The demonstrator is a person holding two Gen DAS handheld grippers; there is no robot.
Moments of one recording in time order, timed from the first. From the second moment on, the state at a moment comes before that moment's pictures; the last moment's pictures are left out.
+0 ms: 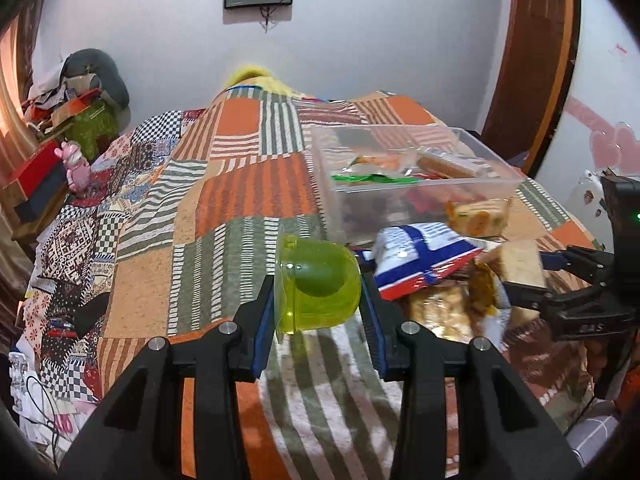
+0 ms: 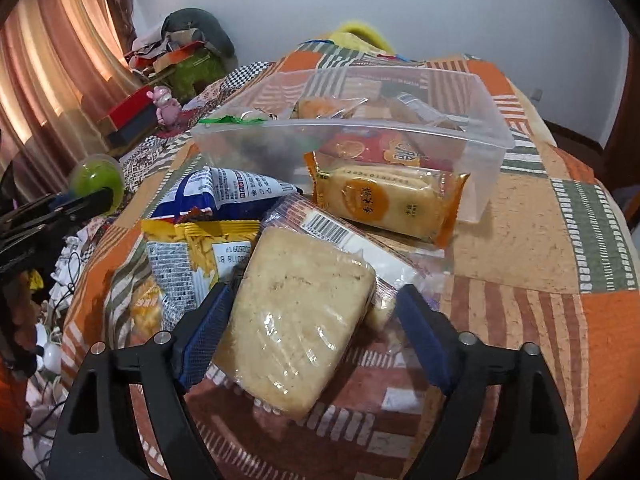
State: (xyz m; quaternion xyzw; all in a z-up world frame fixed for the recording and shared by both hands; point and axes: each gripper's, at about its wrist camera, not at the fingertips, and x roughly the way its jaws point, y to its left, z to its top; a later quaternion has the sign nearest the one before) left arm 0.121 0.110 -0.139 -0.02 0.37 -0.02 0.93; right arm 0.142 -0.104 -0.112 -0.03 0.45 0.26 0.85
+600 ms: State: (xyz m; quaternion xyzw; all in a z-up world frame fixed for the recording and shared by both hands) left arm 0.145 0.066 -0.106 -0.03 0.34 -0.06 0.94; right arm 0.138 -0.147 -0.076 0.01 0.41 0.24 0.88
